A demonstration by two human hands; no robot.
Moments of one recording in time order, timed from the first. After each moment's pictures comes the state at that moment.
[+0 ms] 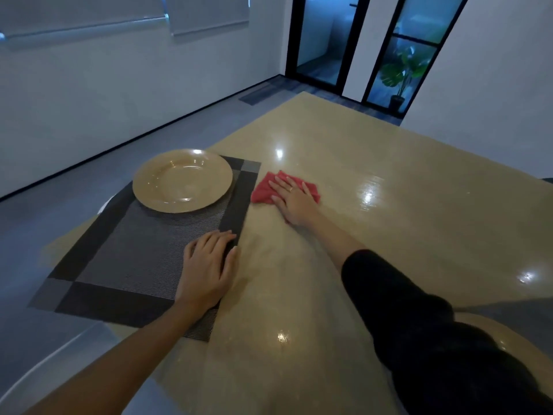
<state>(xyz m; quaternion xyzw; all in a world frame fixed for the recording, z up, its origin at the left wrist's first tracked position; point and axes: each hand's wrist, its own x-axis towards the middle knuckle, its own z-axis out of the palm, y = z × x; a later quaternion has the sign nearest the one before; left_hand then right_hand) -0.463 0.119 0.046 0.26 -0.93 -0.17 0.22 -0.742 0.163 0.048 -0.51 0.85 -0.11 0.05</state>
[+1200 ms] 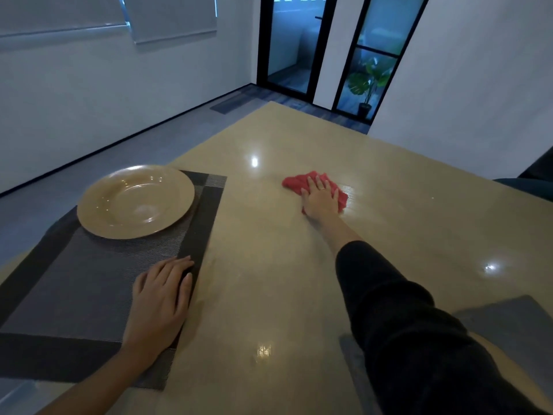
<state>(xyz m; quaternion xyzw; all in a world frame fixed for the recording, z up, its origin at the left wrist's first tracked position) -0.463 0.120 0.047 0.27 -0.93 -0.15 0.21 -0.854 0.215 0.047 -0.27 0.95 -0.15 0.04</state>
